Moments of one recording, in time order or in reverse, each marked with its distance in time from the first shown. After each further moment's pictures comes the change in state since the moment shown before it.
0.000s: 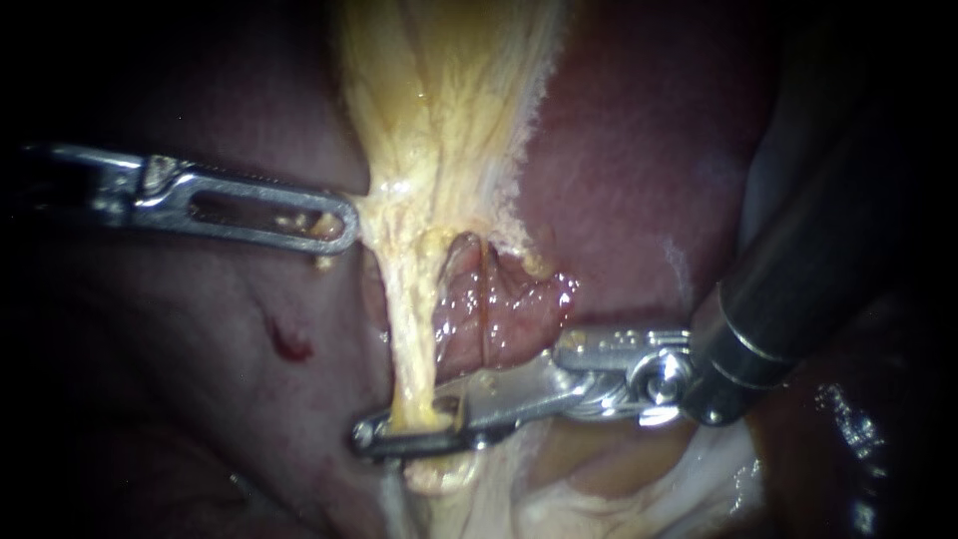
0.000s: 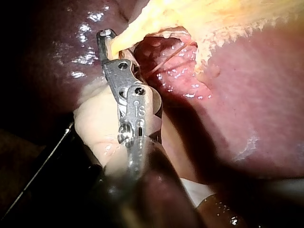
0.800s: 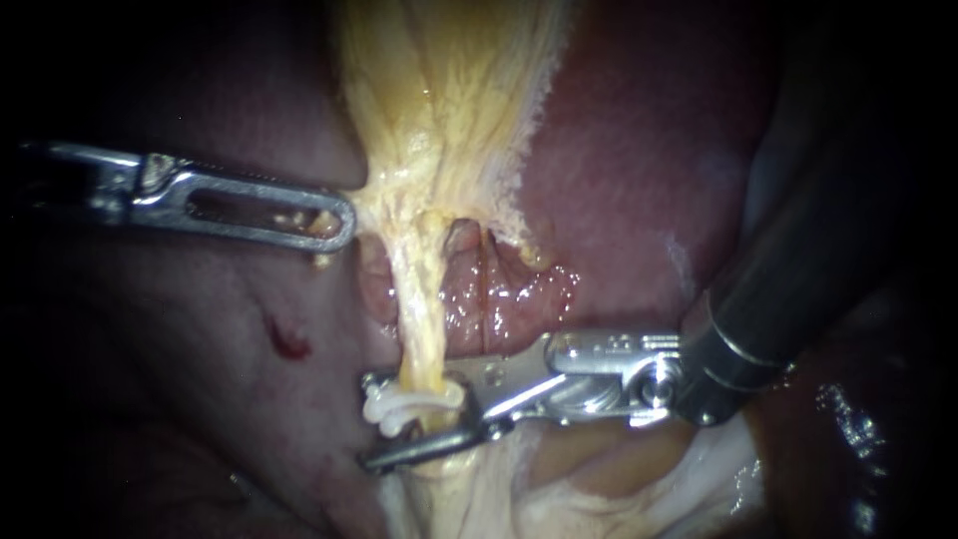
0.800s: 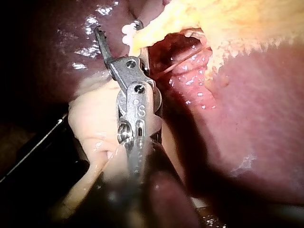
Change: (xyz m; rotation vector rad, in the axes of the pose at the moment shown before) right arm 0.000 0.001 0.001 -0.115 0.135 -0.157; left arm 0.000 0.000 0.000 0.002 0.002 0.001
